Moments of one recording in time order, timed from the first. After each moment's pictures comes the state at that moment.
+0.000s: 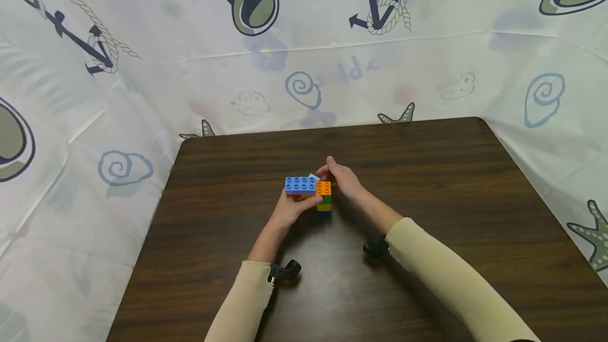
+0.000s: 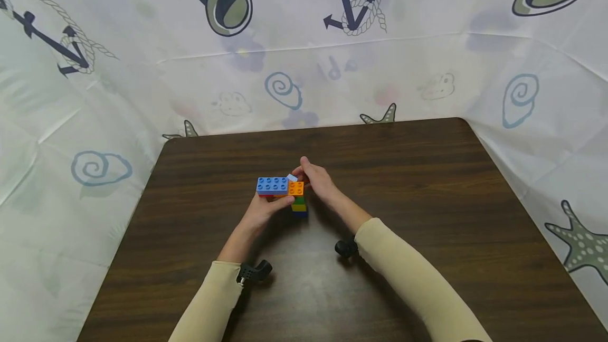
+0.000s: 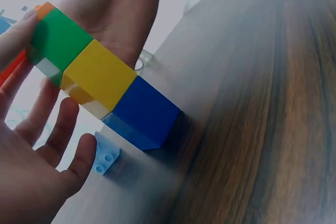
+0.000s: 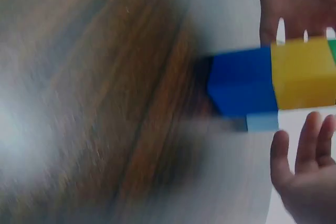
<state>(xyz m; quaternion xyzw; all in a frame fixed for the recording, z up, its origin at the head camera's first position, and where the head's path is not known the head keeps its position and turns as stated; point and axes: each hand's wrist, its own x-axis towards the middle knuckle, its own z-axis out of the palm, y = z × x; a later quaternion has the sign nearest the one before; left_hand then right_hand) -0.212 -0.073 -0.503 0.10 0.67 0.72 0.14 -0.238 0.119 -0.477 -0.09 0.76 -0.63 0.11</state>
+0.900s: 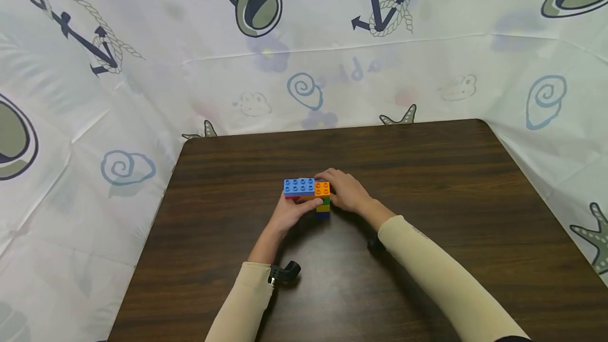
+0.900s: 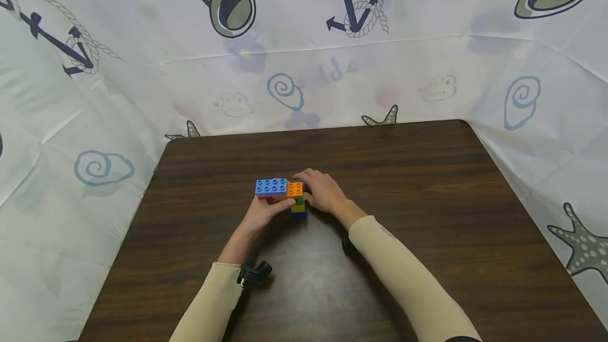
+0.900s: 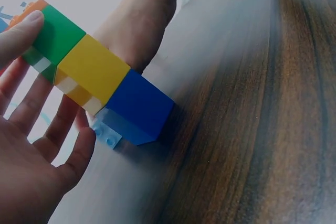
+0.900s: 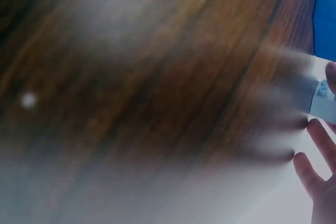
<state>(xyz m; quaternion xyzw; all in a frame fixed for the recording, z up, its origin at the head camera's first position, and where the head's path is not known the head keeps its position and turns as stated) -0.209 -0.079 -0.504 0.12 0.68 0.71 0.12 -0.254 0.124 -0.515 -0.26 0.94 -0.22 0.00</state>
